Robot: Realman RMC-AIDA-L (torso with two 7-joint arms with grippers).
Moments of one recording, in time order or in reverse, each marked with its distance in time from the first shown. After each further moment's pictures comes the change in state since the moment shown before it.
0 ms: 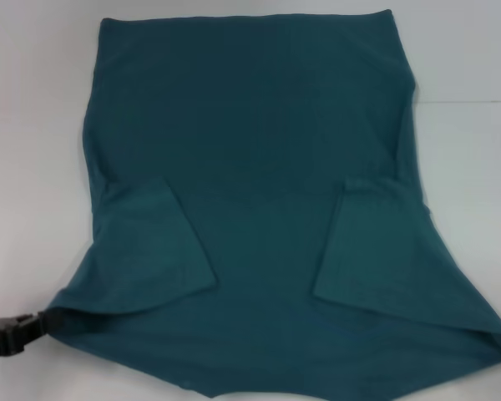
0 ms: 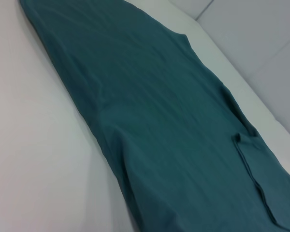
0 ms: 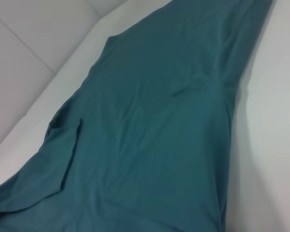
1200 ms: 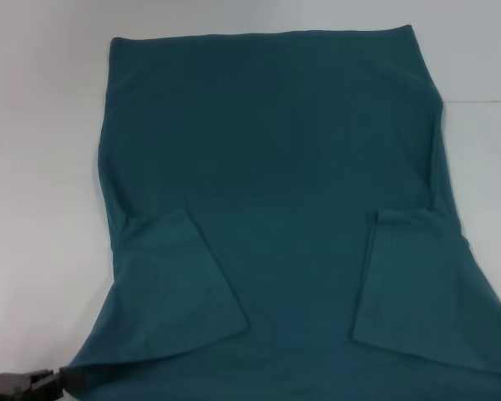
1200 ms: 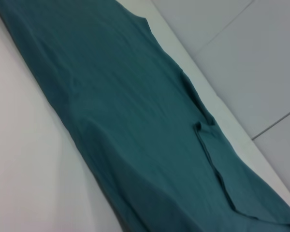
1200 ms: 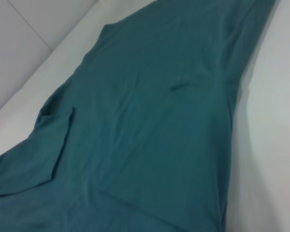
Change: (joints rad) left arm 0.078 -0.024 -0.012 -0.016 0.028 0.186 0.078; right arm -0.023 -0.038 0.265 -0.010 -0.218 -0.184 -0.141
